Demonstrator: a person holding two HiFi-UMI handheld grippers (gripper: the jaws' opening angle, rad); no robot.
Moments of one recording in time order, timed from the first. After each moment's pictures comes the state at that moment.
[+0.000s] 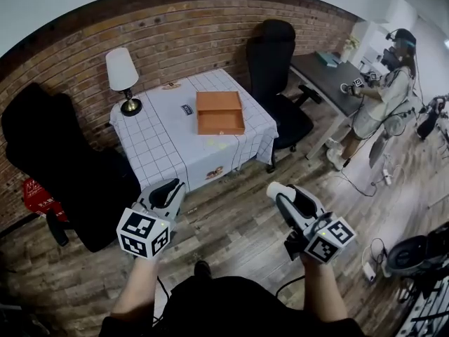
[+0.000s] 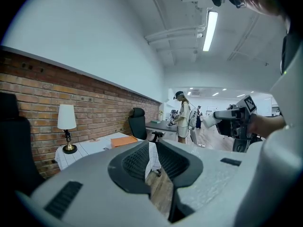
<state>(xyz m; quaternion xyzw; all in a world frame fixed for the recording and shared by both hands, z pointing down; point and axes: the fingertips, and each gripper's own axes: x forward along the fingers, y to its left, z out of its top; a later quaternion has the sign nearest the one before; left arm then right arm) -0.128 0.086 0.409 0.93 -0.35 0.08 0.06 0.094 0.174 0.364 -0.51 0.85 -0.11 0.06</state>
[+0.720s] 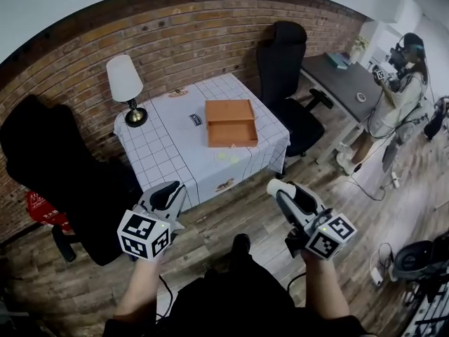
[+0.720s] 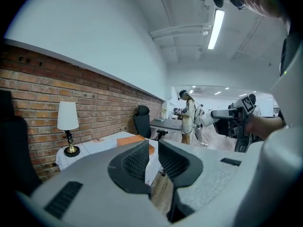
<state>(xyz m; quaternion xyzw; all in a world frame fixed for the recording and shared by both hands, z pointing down) -0.152 -0.020 0.403 0.93 -0.35 0.10 0.08 0.075 0.054 0.353 -0.50 0.85 -0.13 0.06</state>
